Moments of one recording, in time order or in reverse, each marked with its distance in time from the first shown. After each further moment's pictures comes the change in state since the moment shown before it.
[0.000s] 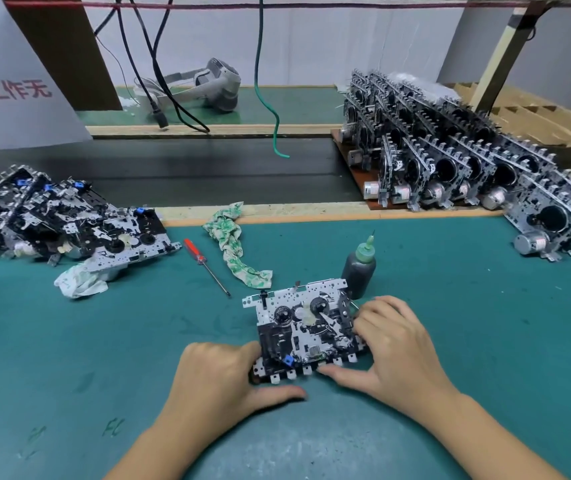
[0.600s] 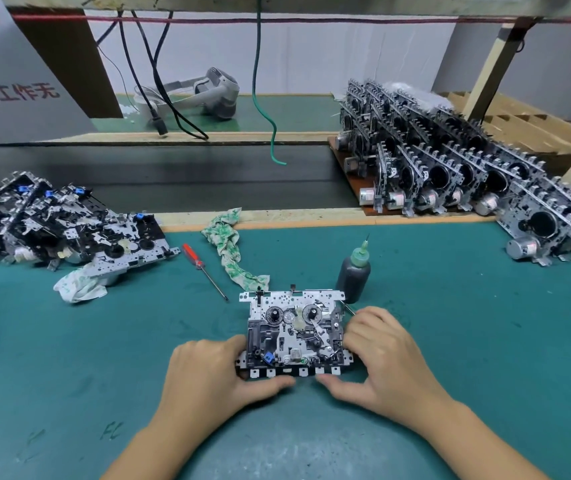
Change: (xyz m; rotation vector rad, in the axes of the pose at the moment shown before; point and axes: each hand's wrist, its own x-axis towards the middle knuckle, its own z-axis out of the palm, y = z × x) left_hand 0.001 -0.001 -0.001 -0.066 -0.013 -0.185; right_hand 0.000 -0.006 -0.004 0.101 -0.043 -0.056
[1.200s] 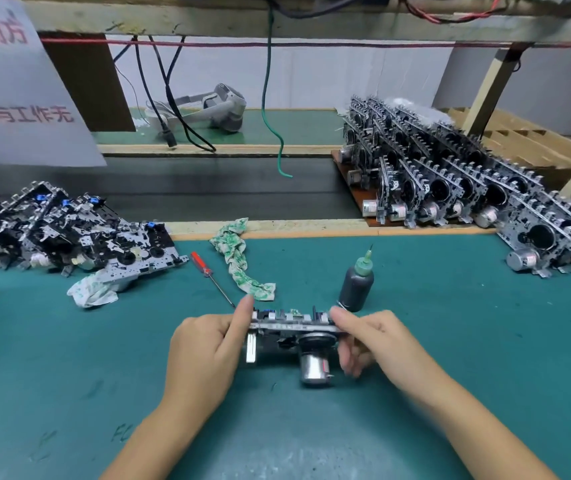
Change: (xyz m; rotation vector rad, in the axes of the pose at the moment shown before) left_hand 0.018 0.009 -0.027 -0.496 0.163 -0.247; right_hand 0.037 -0.020 -0.033 1.055 -0.327 0.757
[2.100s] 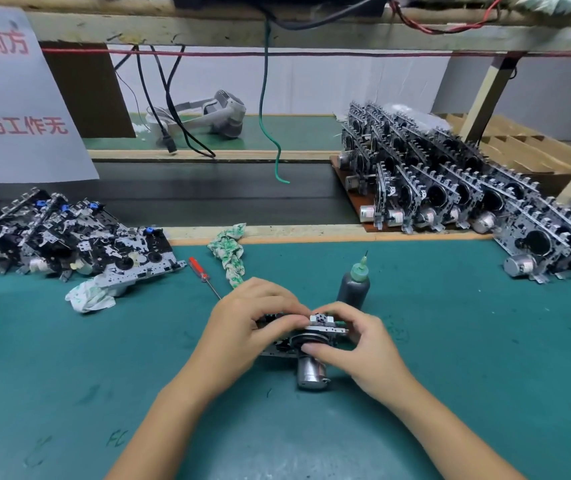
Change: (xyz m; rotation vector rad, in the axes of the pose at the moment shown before) left_hand 0.029 0.018 0.013 -0.132 -0.271 0.329; right_hand 0.014 0.019 0.012 -0.004 0.106 -0.272
